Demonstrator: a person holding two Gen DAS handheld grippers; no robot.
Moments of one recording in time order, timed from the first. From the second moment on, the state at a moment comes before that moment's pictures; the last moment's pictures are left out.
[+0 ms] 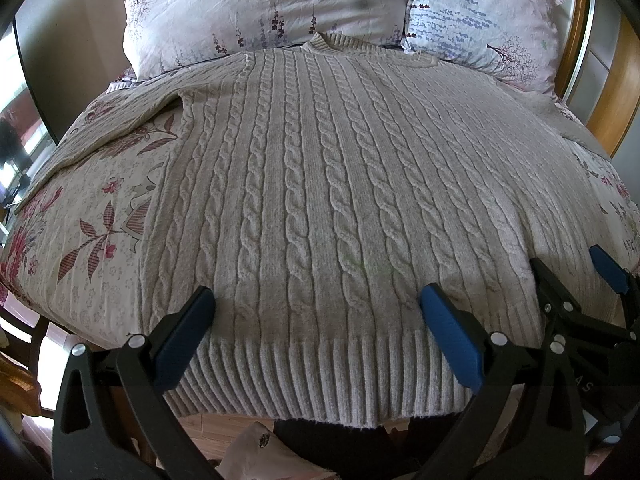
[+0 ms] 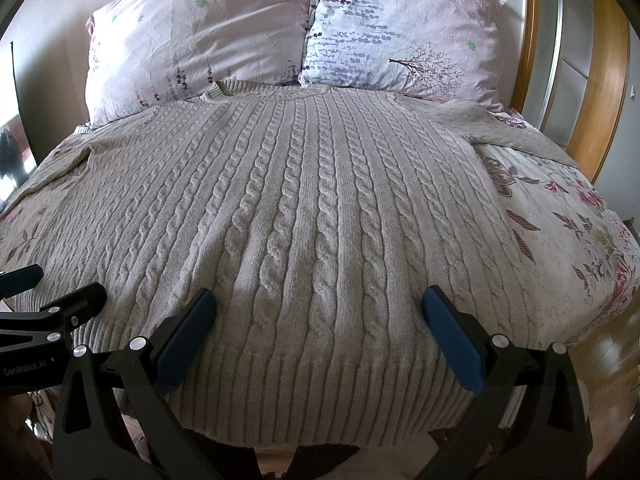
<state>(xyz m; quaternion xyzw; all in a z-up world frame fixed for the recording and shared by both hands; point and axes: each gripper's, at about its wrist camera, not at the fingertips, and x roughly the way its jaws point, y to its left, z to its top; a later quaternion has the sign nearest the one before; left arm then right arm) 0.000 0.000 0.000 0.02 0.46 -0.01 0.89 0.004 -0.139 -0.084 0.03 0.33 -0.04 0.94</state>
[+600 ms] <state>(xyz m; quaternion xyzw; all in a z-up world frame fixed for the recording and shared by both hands) 0.000 0.000 0.000 0.02 0.46 -0.01 0.89 0.004 -0.139 -0.084 0.03 0.33 -0.03 0.94</state>
